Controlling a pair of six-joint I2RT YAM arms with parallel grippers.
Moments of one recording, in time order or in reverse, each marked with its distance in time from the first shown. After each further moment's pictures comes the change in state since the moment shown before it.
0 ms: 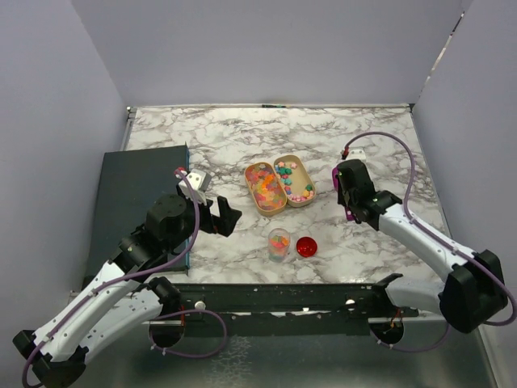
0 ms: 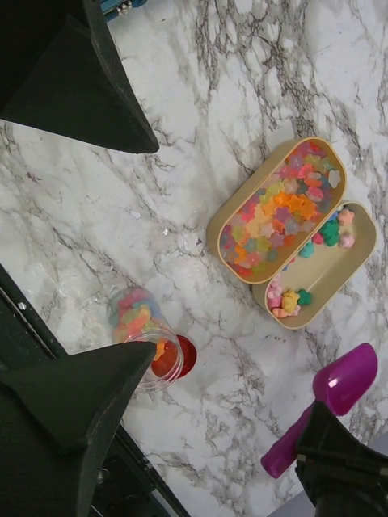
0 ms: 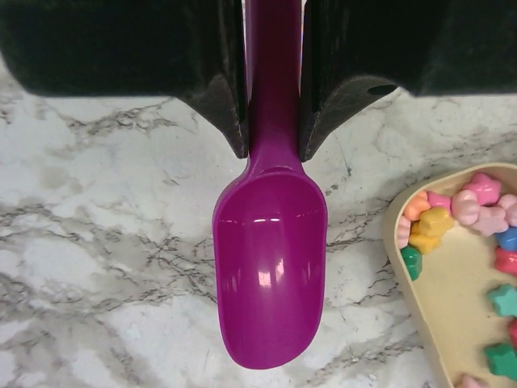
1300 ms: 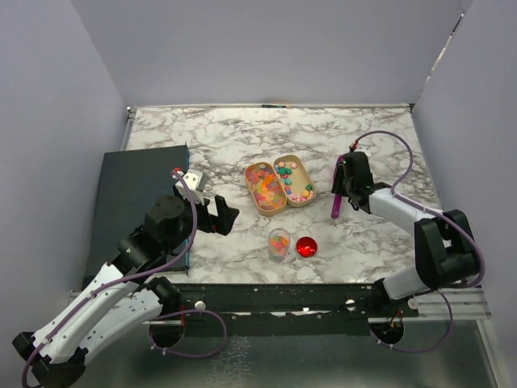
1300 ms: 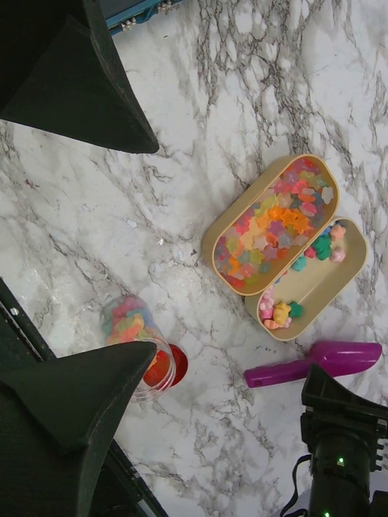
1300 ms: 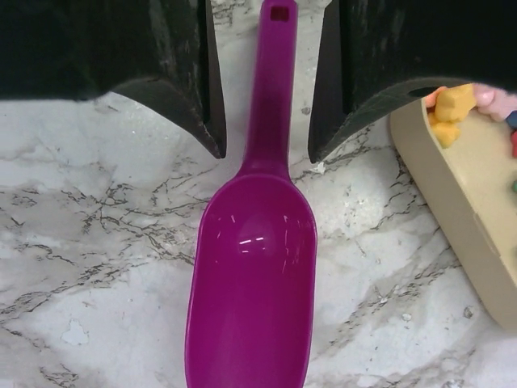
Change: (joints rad) left arm 0.000 -0.009 -0.006 -0.001 -0.045 -0.008; right arm -0.215 0.352 -0.038 0.379 -0.195 0.133
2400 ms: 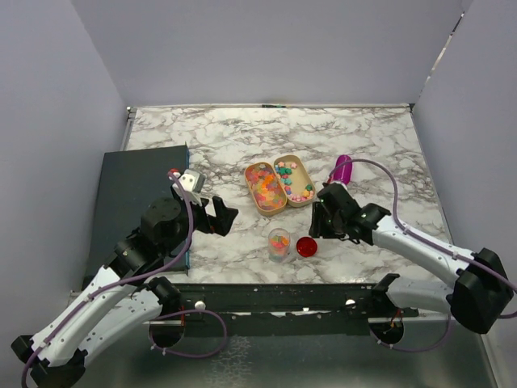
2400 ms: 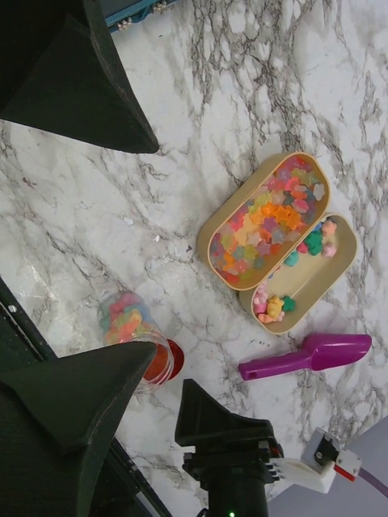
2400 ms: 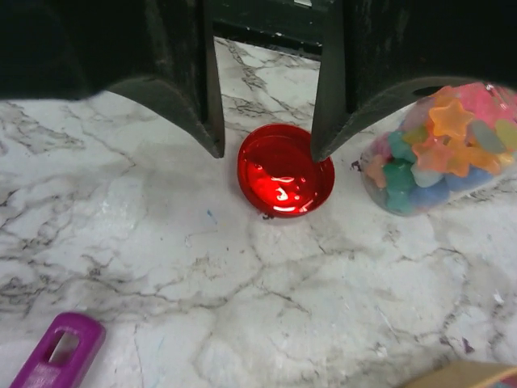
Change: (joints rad) left arm 0.000 -0.025 0.000 0.001 0.003 0.001; right arm 0.379 -0.363 -0.050 -0.545 -0.169 0.269
